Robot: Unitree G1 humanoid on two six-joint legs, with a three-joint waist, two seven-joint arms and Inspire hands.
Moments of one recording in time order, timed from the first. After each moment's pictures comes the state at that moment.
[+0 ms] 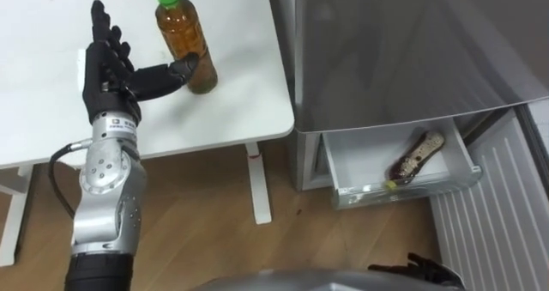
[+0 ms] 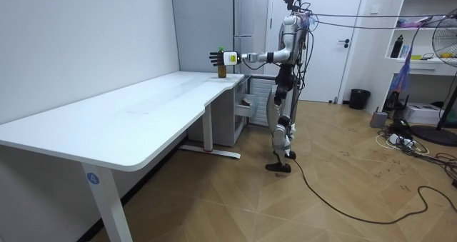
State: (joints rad) left arm 0.07 0.18 0.09 0.03 -0.27 -0.02 0.16; right arm 0.11 -0.26 -0.05 1.24 0.19 0.00 0.14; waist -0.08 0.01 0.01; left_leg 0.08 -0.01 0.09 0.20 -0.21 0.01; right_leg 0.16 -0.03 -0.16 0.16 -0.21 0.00
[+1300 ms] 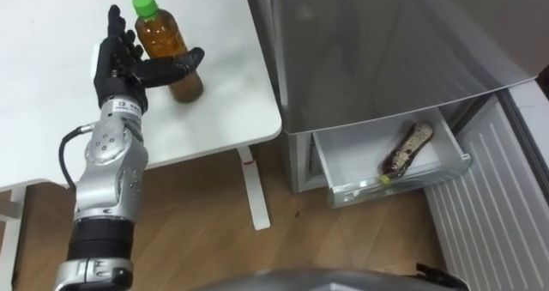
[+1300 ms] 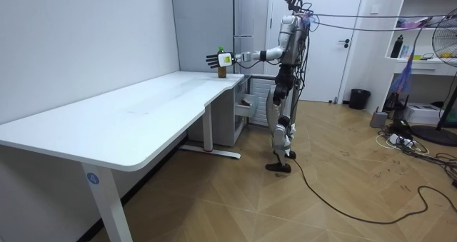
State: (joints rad) left arm -0.08 0.21 0.12 0.20 -0.32 0.07 0.12; right arm 0.12 -0.26 -0.11 1.21 0.10 0.06 0.12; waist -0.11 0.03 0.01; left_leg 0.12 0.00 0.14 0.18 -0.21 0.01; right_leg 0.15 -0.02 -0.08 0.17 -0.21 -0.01
